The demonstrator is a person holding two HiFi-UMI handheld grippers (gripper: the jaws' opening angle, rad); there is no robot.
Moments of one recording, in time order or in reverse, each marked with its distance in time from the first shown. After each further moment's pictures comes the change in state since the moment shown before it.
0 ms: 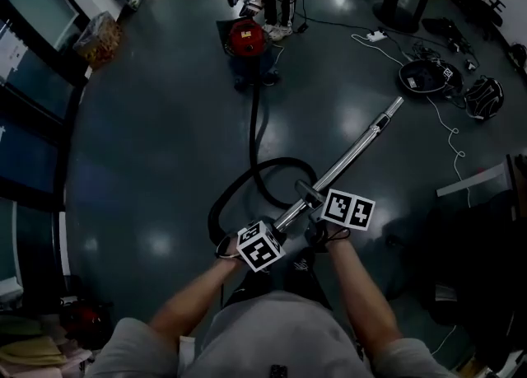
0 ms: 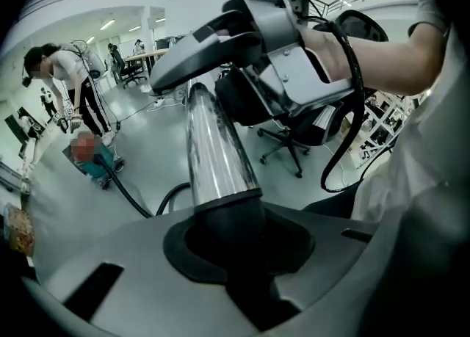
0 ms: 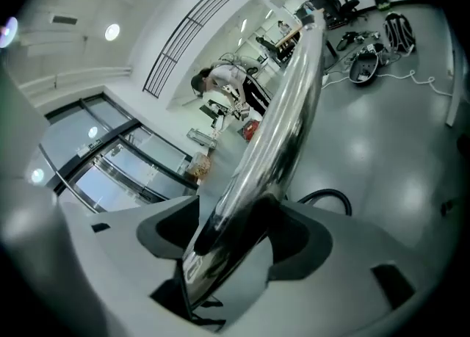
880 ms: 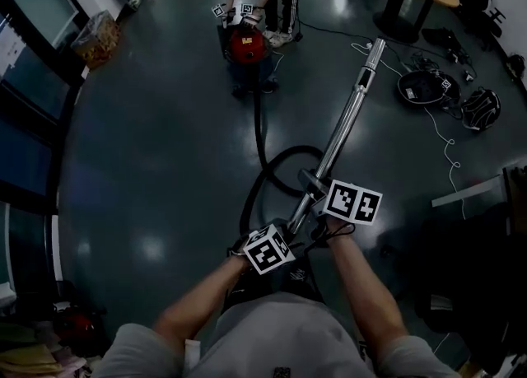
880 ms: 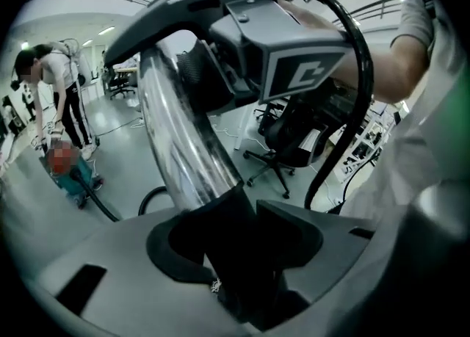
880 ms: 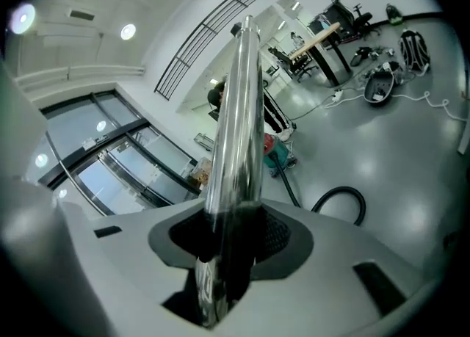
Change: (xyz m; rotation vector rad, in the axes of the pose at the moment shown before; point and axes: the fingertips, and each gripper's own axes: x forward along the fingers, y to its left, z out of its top) left arm 0.004 0.005 0.049 0.024 -0.178 -0.131; right arm 0.019 0.053 0.065 -0.097 -0.048 0.031
